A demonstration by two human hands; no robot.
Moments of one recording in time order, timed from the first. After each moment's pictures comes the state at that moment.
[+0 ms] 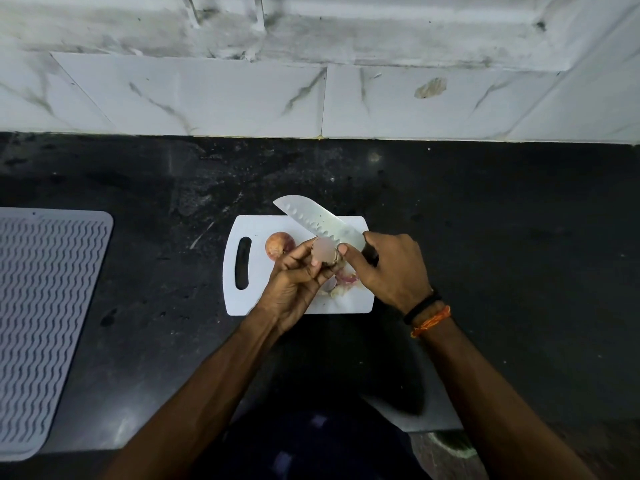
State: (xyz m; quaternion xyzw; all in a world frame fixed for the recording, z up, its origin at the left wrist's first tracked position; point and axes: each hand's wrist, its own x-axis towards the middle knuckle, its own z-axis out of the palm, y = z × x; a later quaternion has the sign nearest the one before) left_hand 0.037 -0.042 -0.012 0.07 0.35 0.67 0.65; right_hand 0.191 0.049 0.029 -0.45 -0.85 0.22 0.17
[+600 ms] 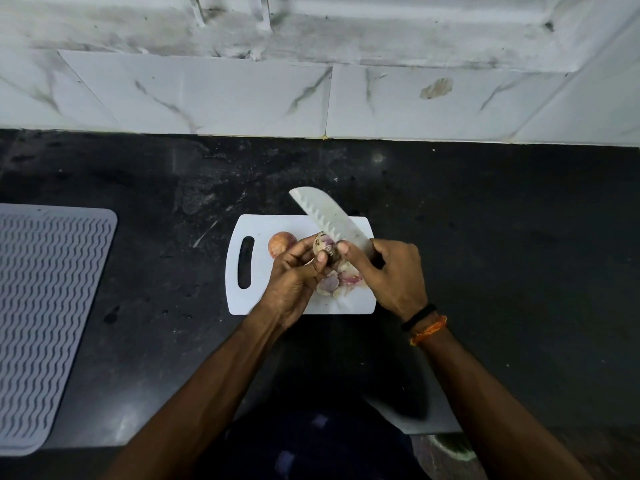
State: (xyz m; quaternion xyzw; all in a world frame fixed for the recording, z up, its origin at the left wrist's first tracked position) left_hand 0.034 -0.040 -0.010 0.12 0.41 0.67 0.61; right_hand 0.188 0.037 0.026 -0.47 -0.79 0.31 0.25
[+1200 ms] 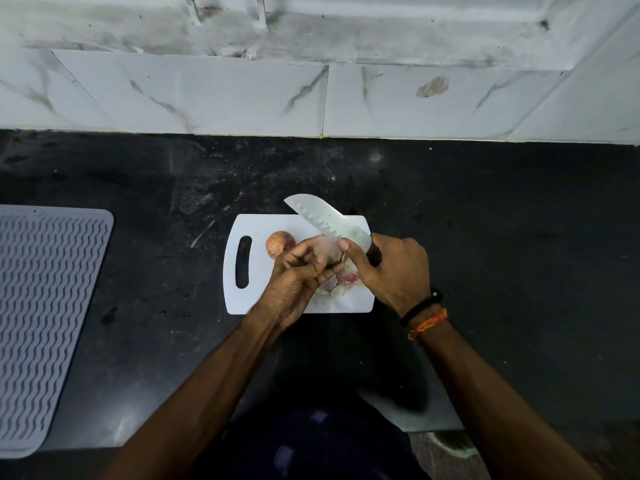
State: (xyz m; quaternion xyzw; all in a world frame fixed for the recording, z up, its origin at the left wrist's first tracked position) left_hand 0.035 -0.041 -0.009 0.12 0.39 0.66 0.64; right_hand 0.192 0.044 0.022 -0.50 -0.83 0.18 0.19
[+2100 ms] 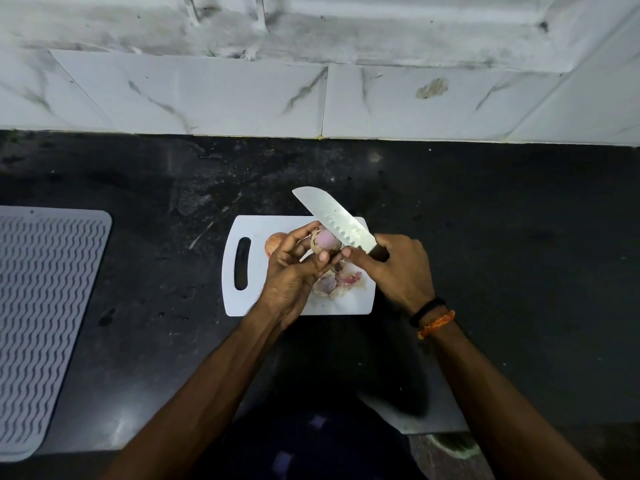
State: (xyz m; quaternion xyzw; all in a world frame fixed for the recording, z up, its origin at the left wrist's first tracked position) left_hand 0.036 -0.035 0.002 0.12 0.42 0.68 0.59; right_hand 0.198 0.051 0.030 -0.51 -0.78 0.32 0.17
